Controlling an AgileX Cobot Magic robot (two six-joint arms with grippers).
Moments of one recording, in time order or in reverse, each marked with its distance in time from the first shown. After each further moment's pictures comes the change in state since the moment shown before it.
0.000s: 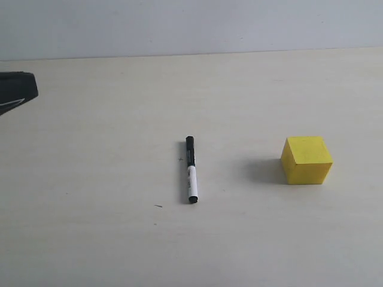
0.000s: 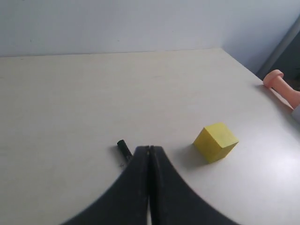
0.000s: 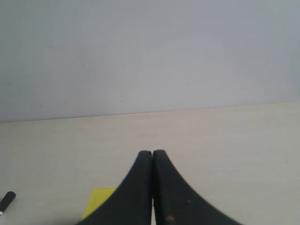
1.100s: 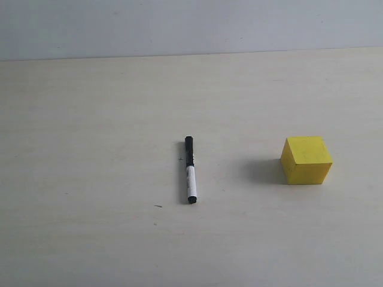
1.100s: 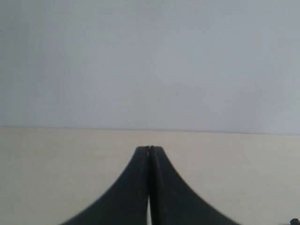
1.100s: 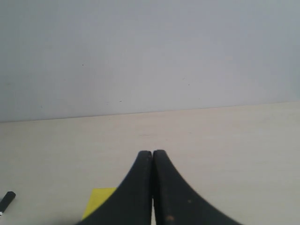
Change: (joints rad) left arm 0.575 -0.488 0.302 0.113 -0.100 0.146; right arm 0.000 0.000 0.000 0.000 0.000 0.000
